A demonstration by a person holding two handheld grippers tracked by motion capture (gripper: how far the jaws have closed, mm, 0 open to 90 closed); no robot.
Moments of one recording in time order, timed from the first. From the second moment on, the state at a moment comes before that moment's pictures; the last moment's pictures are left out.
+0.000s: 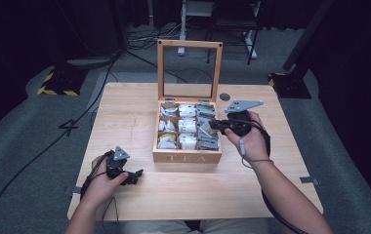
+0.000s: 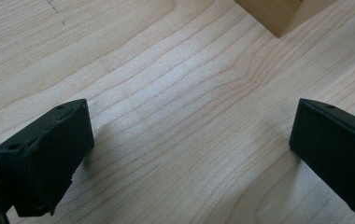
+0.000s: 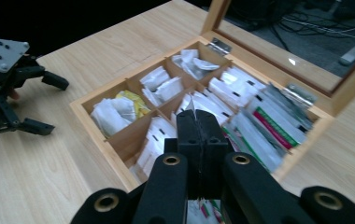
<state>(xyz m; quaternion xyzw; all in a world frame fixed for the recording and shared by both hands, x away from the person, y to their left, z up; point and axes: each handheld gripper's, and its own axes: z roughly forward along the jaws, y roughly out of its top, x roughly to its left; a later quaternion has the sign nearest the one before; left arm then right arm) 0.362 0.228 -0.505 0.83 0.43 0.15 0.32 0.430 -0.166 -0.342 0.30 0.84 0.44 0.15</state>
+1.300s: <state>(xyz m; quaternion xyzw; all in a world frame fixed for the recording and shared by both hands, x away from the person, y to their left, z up) 0.362 0.228 -0.505 0.83 0.44 0.15 0.32 0.471 -0.297 -0.361 0.43 0.79 0.38 0.22</state>
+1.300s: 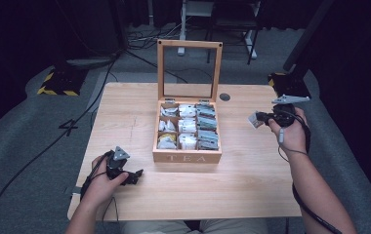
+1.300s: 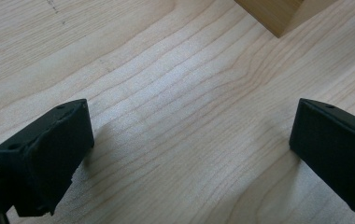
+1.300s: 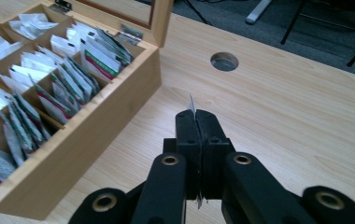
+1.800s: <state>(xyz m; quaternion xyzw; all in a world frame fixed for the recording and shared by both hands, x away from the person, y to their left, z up) 0.363 0.228 -0.505 0.83 0.44 0.15 0.32 0.479 -0.315 -0.392 0.46 0.79 0.35 0.21</state>
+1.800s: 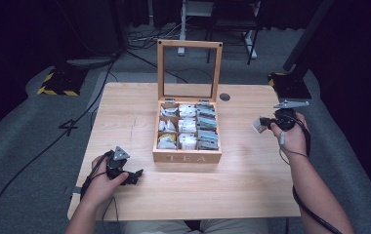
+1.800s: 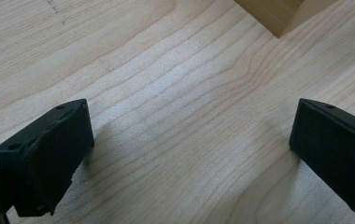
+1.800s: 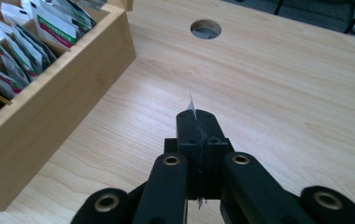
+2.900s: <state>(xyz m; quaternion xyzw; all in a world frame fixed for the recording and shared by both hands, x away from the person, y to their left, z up) 0.365 0.228 -0.505 0.83 0.43 0.15 0.32 0.480 -0.320 -0.447 0.51 0.79 0.32 0.14</state>
